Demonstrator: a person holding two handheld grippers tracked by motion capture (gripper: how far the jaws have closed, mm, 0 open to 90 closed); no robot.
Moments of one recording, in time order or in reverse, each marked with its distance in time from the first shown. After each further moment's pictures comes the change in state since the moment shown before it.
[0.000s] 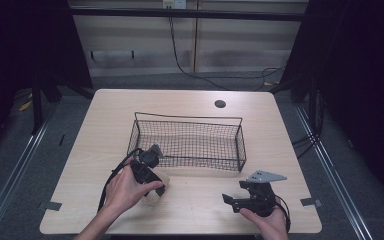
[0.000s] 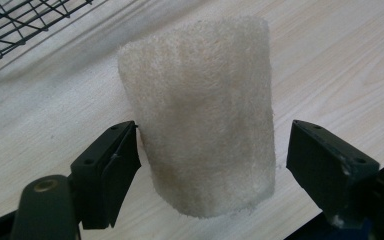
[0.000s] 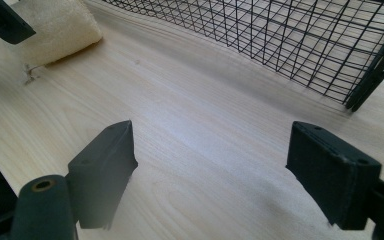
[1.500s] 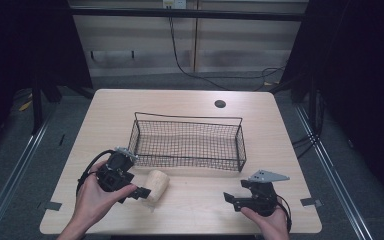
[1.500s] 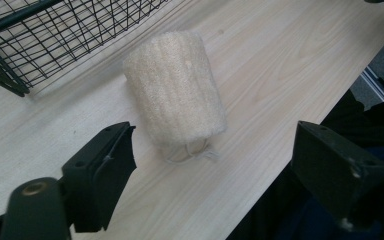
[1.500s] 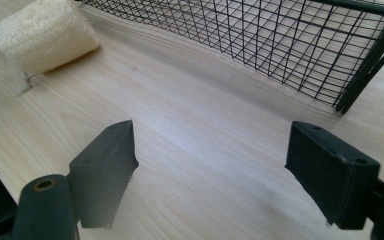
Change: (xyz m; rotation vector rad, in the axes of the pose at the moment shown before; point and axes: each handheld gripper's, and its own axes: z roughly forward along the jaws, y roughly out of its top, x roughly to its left) left arm 0.014 -0.063 -0.061 -0.306 -0.130 0.124; right arm -0.002 0.000 -0.003 -0.022 -0.012 0.013
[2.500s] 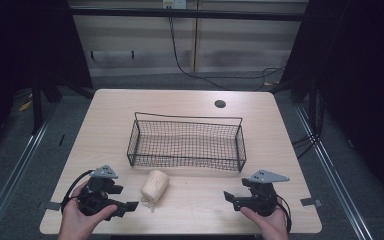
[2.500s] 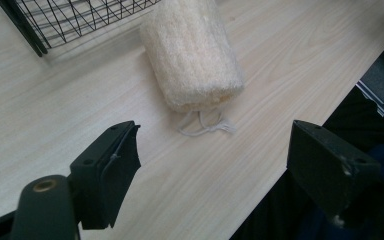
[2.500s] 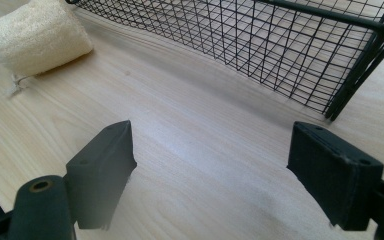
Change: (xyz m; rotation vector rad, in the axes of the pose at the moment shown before) left arm 0.008 -0.063 -0.001 -0.168 0.012 0.001; right arm 0.001 0.000 0.000 -0.021 -0.029 -0.018
